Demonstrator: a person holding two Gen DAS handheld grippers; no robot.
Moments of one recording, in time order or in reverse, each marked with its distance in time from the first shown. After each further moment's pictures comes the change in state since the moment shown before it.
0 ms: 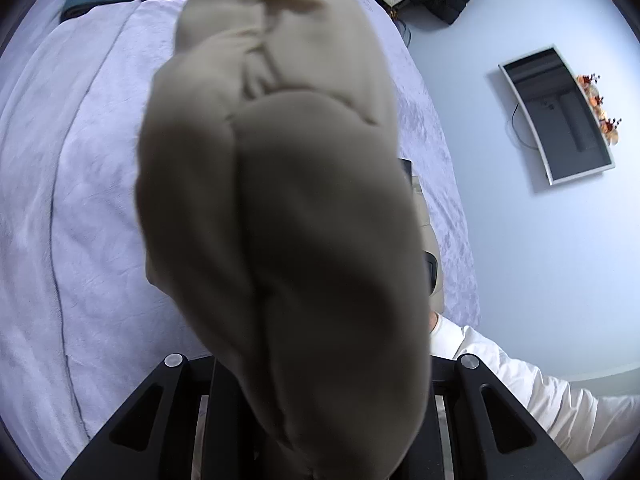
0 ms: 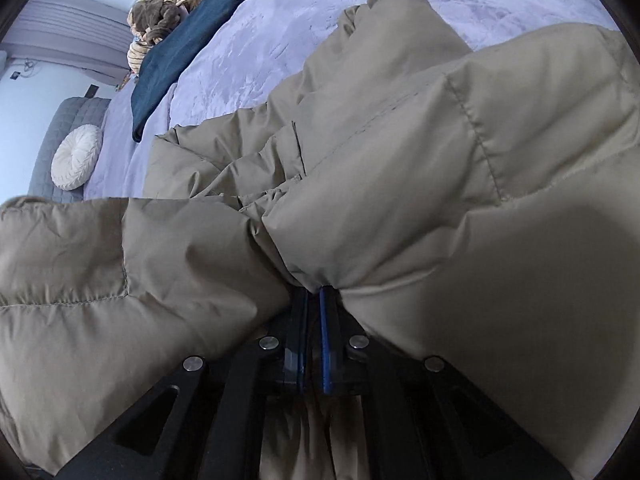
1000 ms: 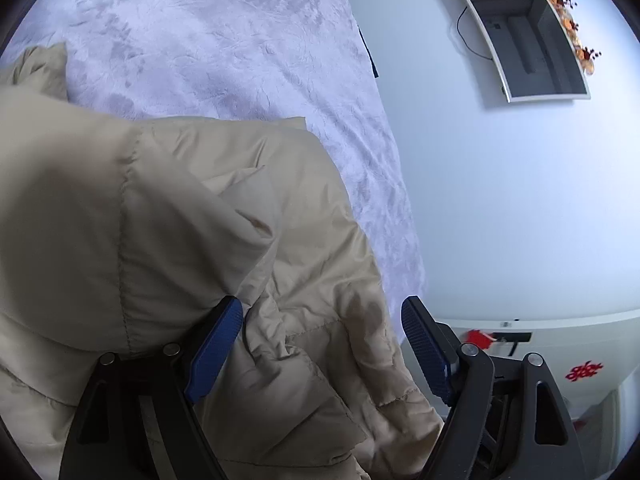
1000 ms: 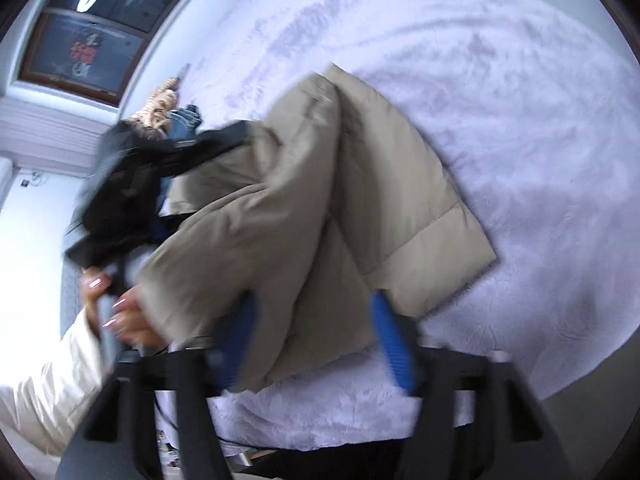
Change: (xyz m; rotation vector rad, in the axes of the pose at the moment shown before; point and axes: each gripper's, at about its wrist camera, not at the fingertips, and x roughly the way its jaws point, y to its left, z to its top) left arm 0.191 -0.132 0.035 0.153 0.324 -0.262; right arm -0.233 -0.108 -0.161 0.216 -0.315 0.060
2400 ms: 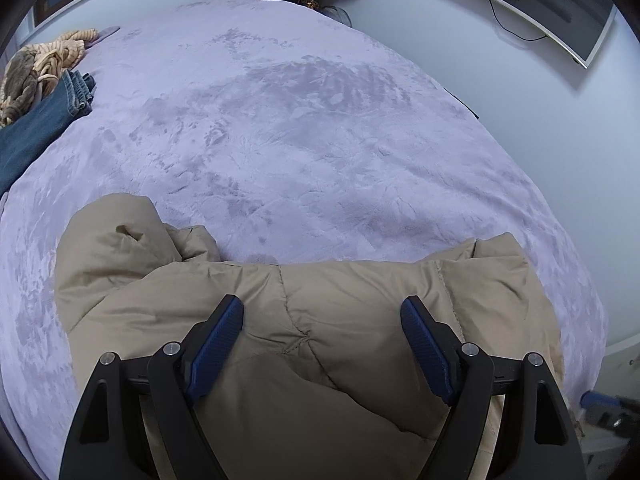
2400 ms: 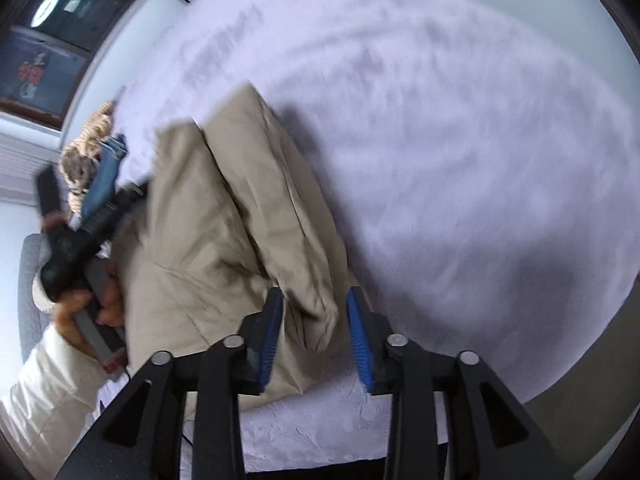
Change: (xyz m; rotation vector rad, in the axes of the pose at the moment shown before) left arm 0.050 0.008 0.068 0.273 -0.346 0.634; right arm -0.035 -0.089 0.063 0.073 -0.083 -0.218
